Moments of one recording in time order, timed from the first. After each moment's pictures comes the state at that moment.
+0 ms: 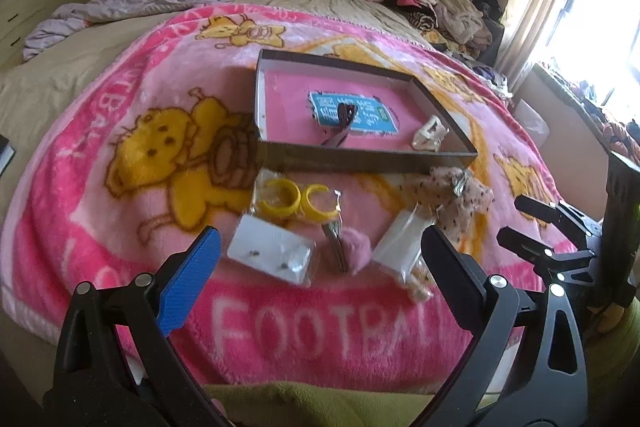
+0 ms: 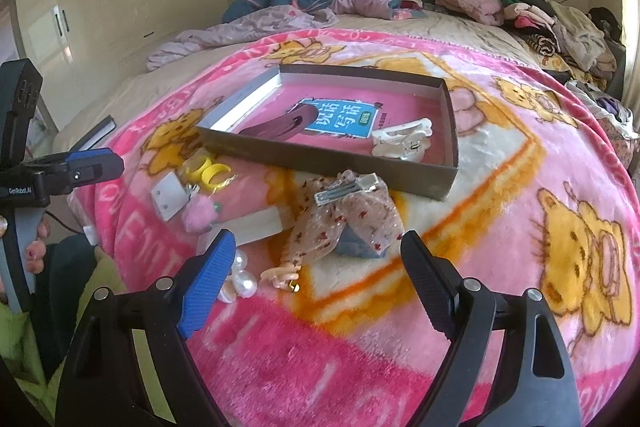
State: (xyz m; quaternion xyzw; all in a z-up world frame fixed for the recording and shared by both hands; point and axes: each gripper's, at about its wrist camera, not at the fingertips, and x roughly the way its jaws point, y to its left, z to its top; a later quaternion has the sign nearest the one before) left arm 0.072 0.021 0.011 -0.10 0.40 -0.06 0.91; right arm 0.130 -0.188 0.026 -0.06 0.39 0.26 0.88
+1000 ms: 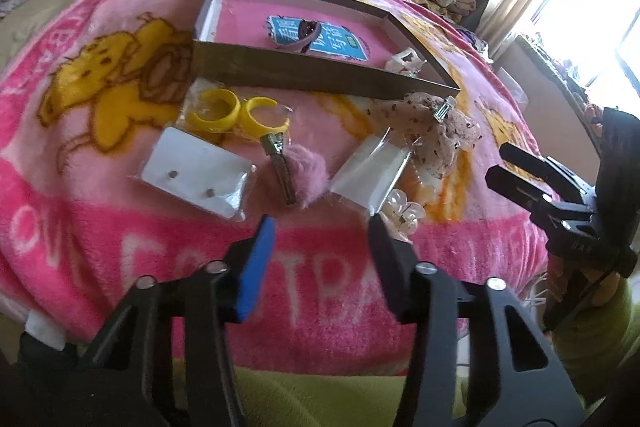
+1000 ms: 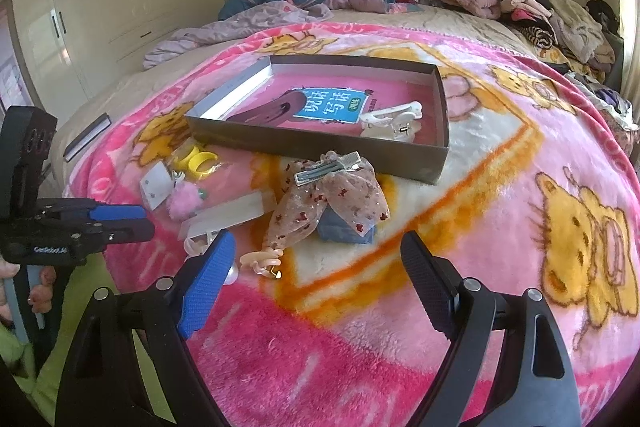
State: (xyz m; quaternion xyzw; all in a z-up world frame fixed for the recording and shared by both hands) left arm 0.074 -0.012 -0.042 -0.14 0.47 -0.12 0.86; right arm 0.135 -0.203 0.010 -0.05 0.39 0.26 0.88
